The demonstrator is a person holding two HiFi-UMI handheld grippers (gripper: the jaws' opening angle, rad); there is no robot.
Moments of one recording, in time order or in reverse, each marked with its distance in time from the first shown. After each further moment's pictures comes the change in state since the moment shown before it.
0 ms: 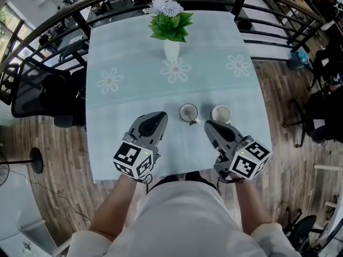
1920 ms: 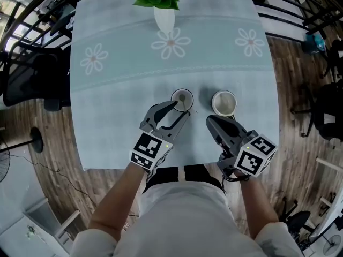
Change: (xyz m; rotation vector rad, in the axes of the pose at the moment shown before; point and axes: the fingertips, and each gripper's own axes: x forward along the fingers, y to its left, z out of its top) left arm 0.107 -0.026 -0.120 0.058 0.232 -0.051; right arm 0.009 -0.097 -0.064 0.182 0.158 0.020
